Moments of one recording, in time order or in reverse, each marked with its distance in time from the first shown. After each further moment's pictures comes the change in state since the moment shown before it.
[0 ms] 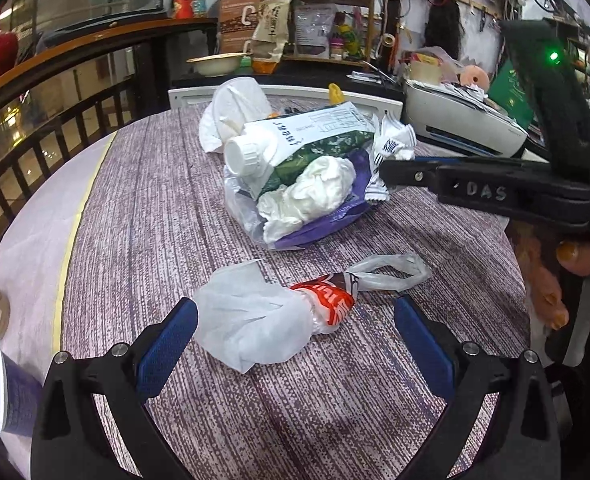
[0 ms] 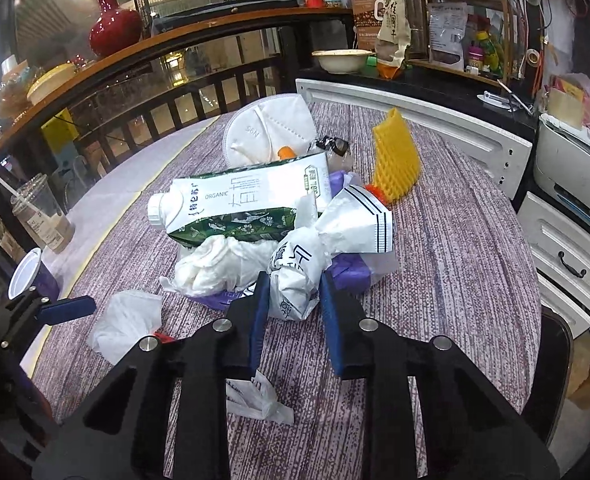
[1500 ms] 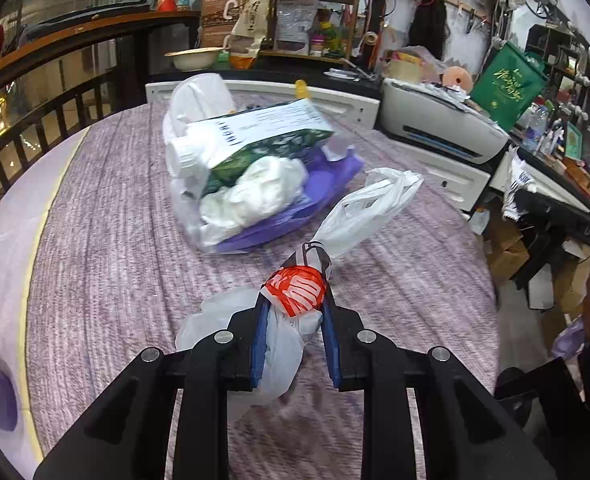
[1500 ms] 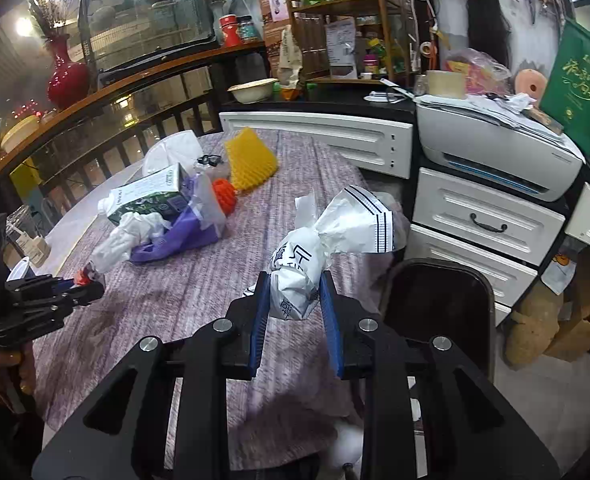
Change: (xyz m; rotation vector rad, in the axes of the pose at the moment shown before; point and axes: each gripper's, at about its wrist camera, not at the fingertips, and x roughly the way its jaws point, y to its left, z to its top) left arm 0.002 -0.032 0.004 -0.033 0.005 -0.090; right arm -0.120 -0.105 -0.073 0.144 -0.107 -0.163
